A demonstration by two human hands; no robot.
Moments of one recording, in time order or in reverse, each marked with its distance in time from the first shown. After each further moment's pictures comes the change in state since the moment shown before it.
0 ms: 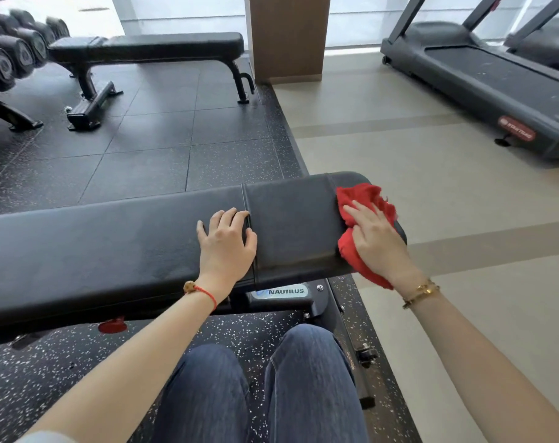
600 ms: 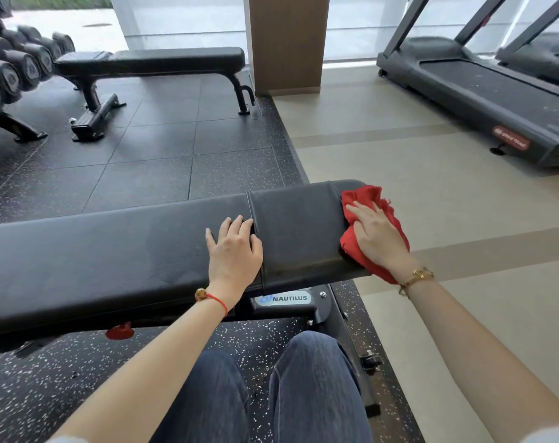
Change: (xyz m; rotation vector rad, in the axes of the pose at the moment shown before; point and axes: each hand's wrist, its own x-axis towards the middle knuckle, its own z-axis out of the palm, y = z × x) left_hand -0.005 0.003 -0.006 -0.018 -0.058 -0.017; right_hand 0.024 0.003 0.002 0.015 -0.008 0.038
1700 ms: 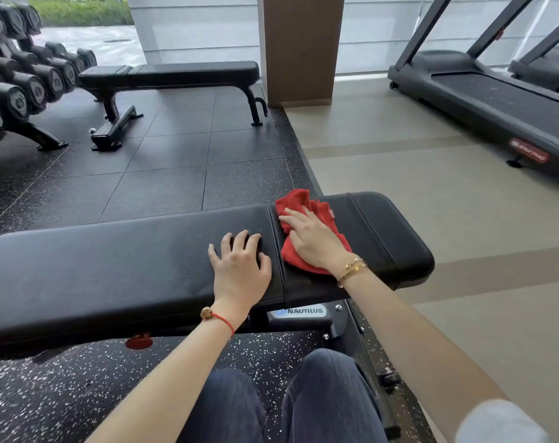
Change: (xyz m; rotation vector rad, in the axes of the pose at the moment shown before) left_hand -0.005 -0.023 -0.009 0.081 0.019 -0.047; right_hand 0.035 -0.127 0.060 0.019 -0.210 -0.262
